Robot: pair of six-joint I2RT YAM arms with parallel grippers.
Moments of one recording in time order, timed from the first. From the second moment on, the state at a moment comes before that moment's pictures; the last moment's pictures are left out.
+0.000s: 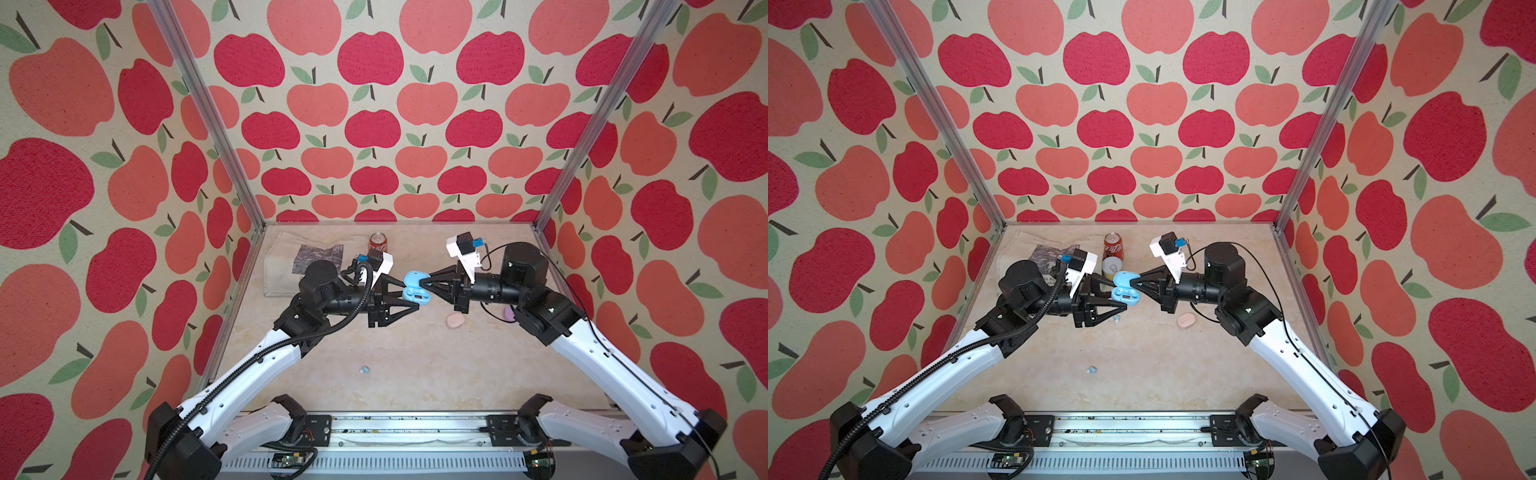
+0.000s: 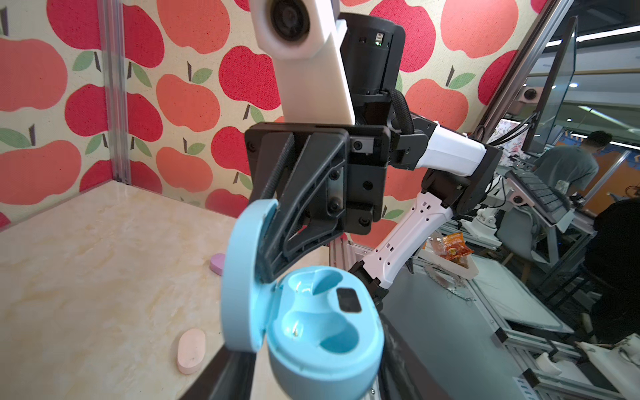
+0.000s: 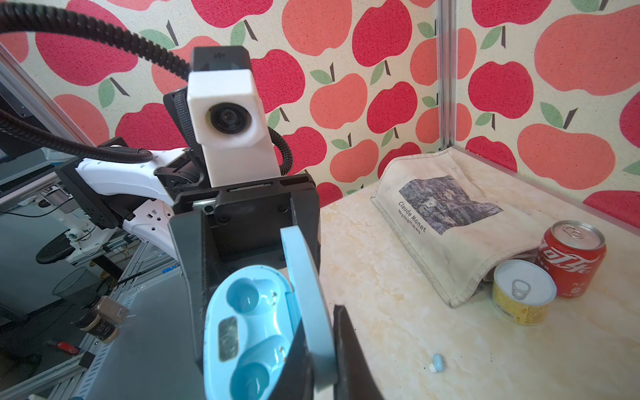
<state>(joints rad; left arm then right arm) -0.63 1.05 0.90 0.16 0.89 -0.30 0.69 1.07 1.12 -0.22 -0.74 0.16</state>
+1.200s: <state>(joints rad) -0.68 1.06 1.16 -0.33 0.54 0.12 0.79 1.10 1.20 -0.41 -0.55 0.01</state>
